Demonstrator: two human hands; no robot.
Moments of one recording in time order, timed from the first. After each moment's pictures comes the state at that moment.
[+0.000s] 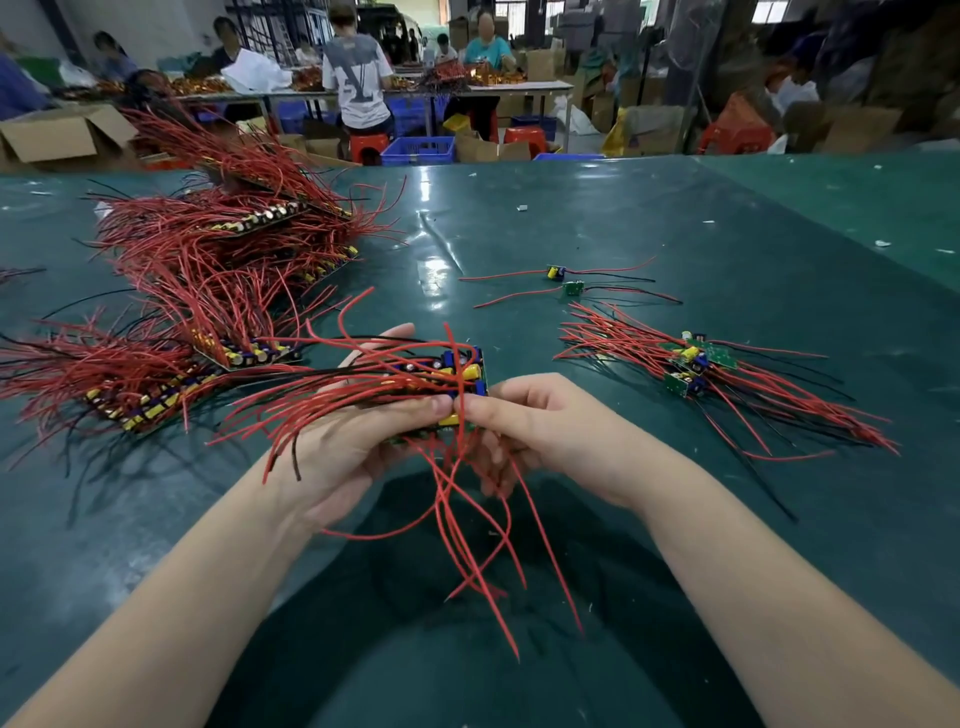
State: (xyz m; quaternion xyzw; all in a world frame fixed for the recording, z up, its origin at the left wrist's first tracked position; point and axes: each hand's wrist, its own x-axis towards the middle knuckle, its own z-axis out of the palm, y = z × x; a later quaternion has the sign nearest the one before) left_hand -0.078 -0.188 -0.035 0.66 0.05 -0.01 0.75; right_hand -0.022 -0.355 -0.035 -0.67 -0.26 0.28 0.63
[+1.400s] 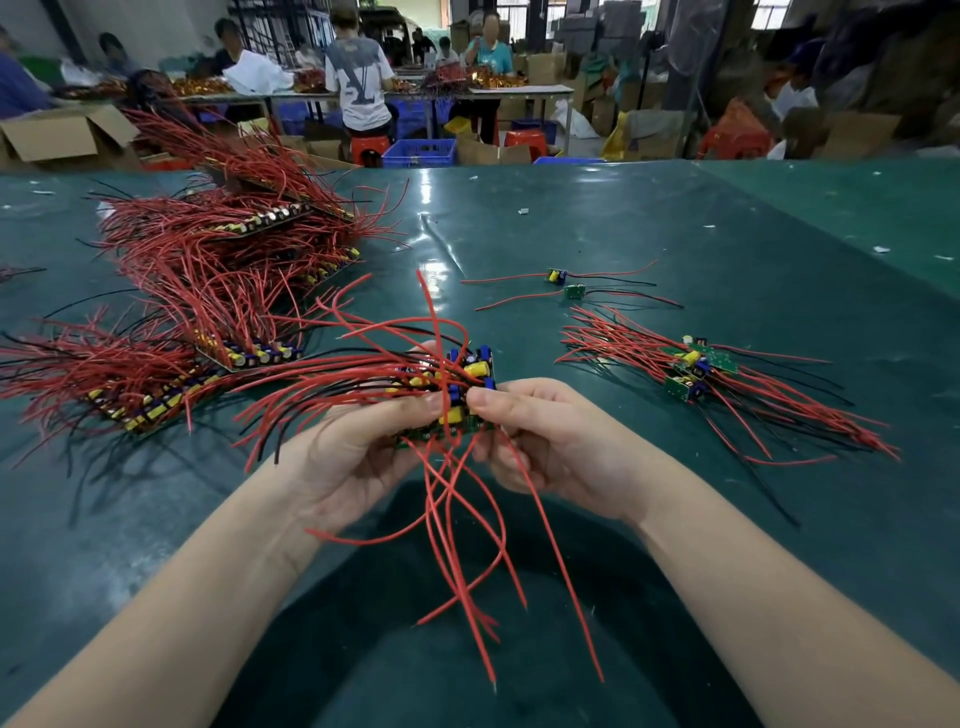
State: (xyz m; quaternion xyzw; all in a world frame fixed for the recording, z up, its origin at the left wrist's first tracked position) left_hand -0.081 -0.186 -0.036 0.55 0.03 -0.02 0.84; right_hand -0.025 -0.353 -0.038 -0.57 -0.27 0.34 0.70
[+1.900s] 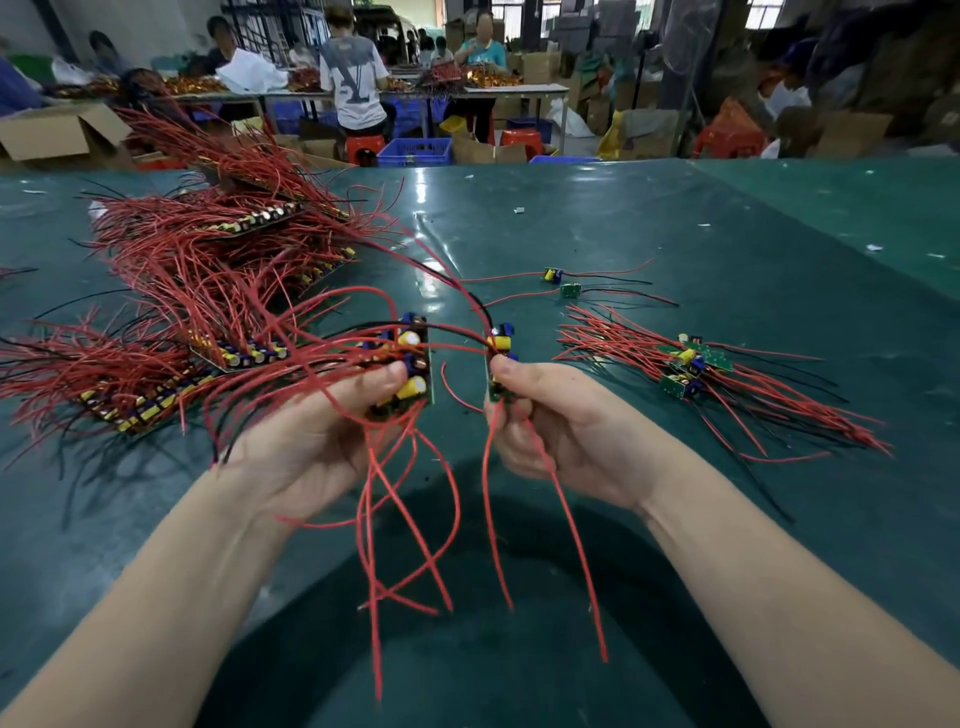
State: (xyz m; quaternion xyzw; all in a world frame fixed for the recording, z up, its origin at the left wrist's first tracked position) left_hand -0.078 -0.172 -0.025 0.48 0.07 0.01 0.88; right_hand -0.022 -0.357 -0.031 -0.53 -0.26 0.34 0.73
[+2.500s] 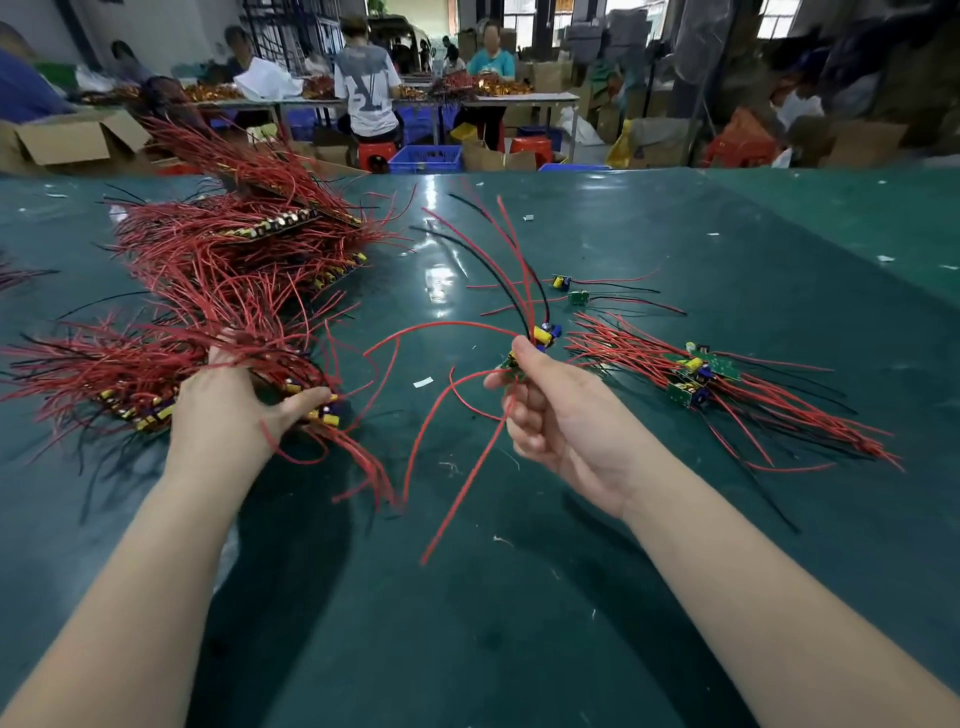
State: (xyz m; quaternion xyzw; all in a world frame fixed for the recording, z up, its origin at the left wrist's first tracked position) left_hand -0.065 -0.097 -0.046 0.90 0.28 0.26 0.19; right_hand -0.012 -0.350 -0.039 -0.57 -0.14 0.26 0.77
